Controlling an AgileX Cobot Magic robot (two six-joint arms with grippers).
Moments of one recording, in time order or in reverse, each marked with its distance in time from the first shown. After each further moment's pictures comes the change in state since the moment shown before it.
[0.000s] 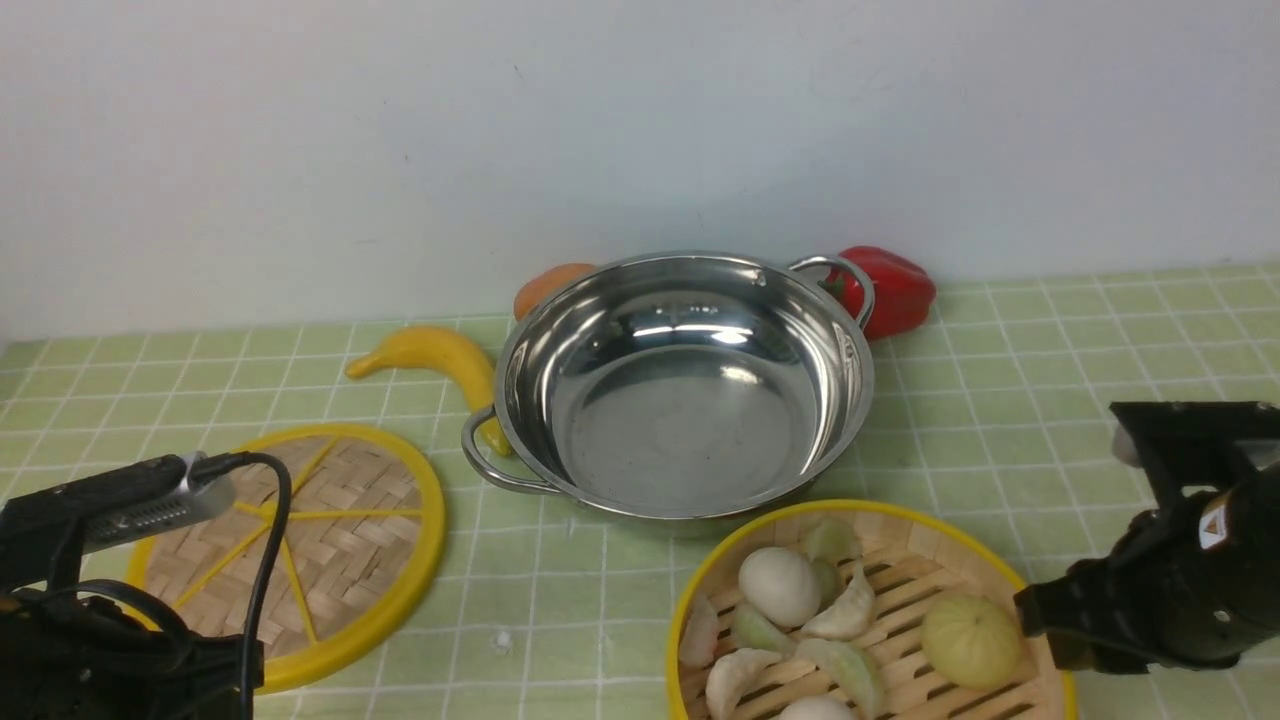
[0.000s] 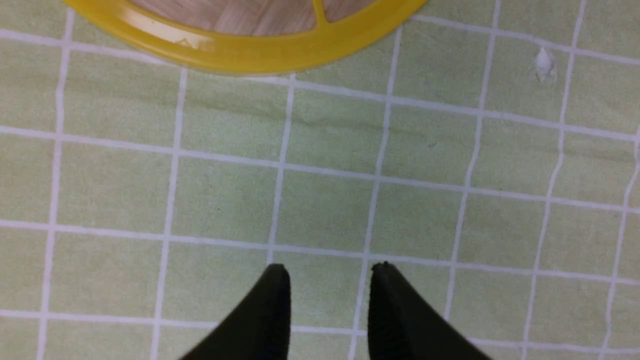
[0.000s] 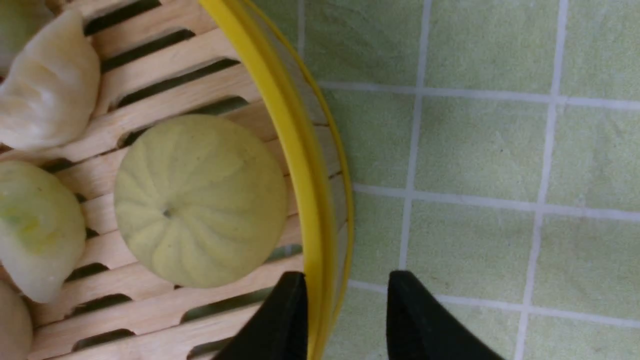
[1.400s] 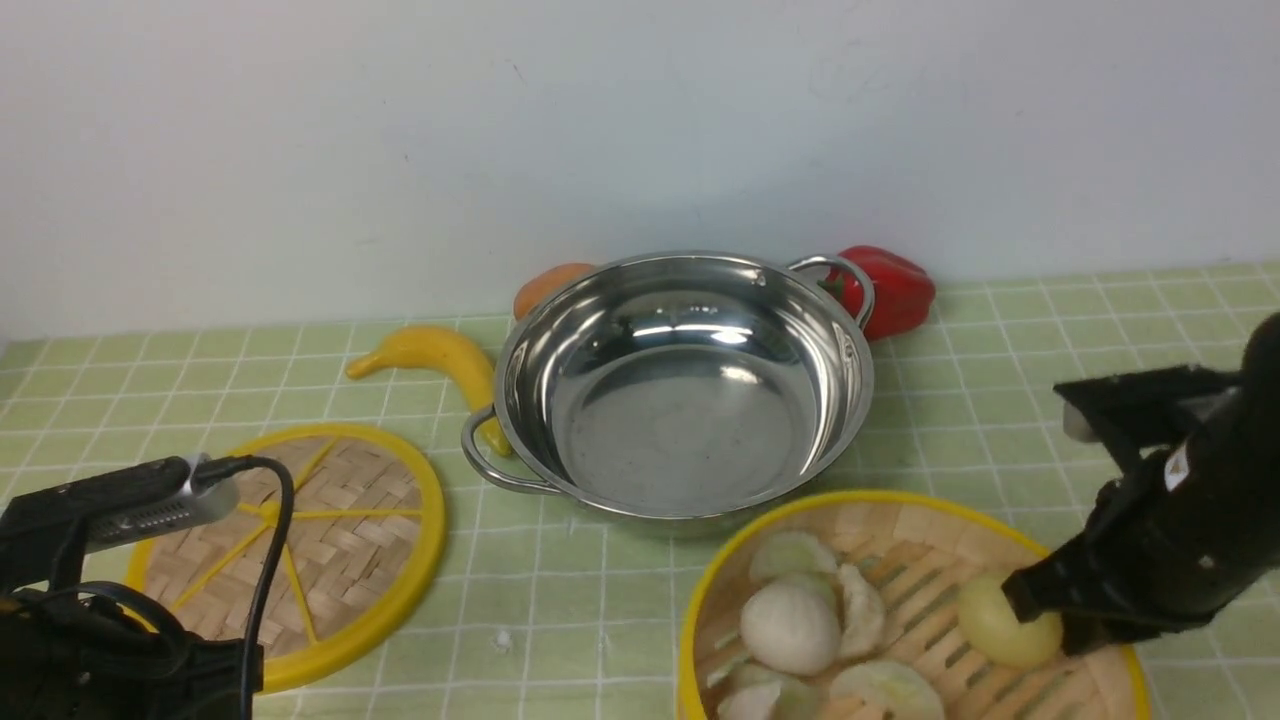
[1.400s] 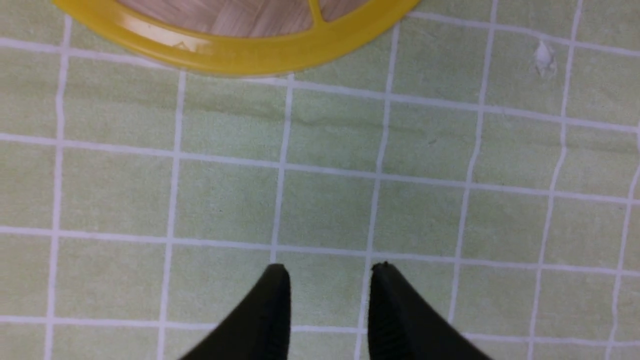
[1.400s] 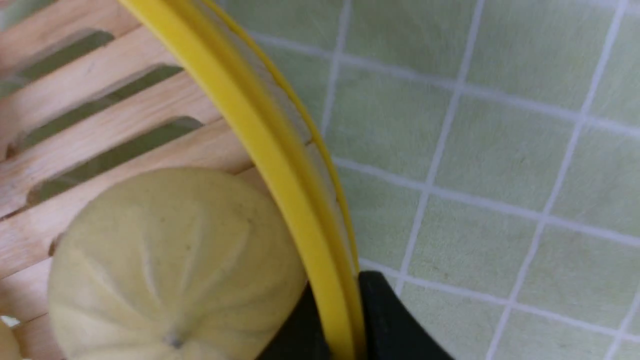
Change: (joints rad) right arm 0.001 0.061 -0.202 0.001 0.253 -0.146; left arm 0.000 0.000 0.000 0.000 0.000 0.027
